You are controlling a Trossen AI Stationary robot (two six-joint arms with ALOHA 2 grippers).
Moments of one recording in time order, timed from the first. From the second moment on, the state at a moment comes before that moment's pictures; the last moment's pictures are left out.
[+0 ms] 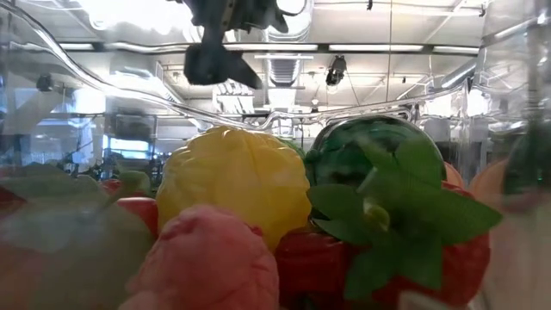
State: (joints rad) left arm -0.18 1.60 1.26 -0.44 0.09 -0.87; right arm 0.51 1.30 1.61 -1.31 0.94 0.88
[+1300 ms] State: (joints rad) left arm 0.24 1.63 1.23 -0.81 0.06 -0.41; right arm 0.26 1.40 1.60 -1.39 0.60 1.08
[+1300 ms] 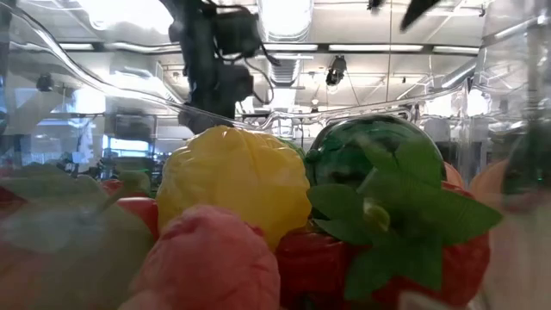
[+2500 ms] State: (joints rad) left arm 0.22 1.44 1.20 -0.79 0.02 -0.44; right arm -0.56 1.99 1.60 -1.16 0.00 -0.34
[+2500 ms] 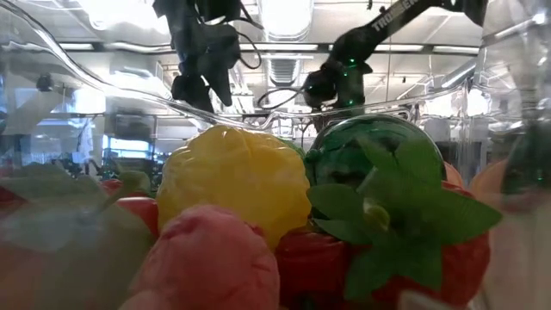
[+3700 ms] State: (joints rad) left arm 0.22 1.44 1.15 -0.79 -0.11 -0.36; right arm -0.54 1.98 1.47 -1.08 0.05 -0.63
